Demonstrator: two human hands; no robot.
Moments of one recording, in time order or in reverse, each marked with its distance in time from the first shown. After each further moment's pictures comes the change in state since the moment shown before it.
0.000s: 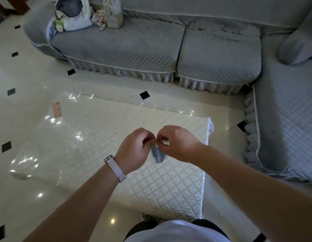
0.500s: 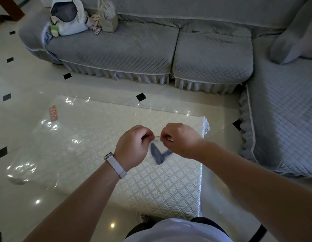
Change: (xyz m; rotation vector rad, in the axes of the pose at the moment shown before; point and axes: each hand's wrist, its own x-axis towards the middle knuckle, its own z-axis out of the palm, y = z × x) left_hand 0.001 0.013 0.003 0.096 0.092 0.138; right_hand -0.018 0.013 -0.015 -0.083 0.027 -0.009
